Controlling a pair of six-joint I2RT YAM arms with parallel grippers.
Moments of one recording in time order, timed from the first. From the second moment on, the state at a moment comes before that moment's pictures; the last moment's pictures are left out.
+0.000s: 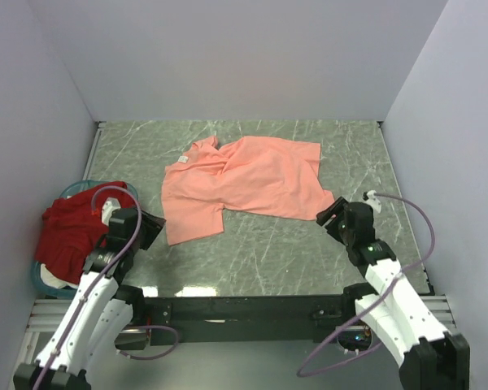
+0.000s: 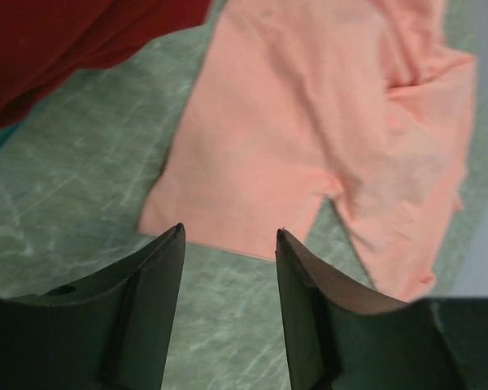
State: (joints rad) left arm -0.17 0.55 0.44 -0.49 -0.12 -1.07; right arm 0.18 0.69 0.37 -0.31 0.14 0.81
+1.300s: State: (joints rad) left arm -0.46 1.16 0.53 -0.50 -0.48 -1.28; right arm -0.02 1.18 0.60 -0.25 0.18 0.80
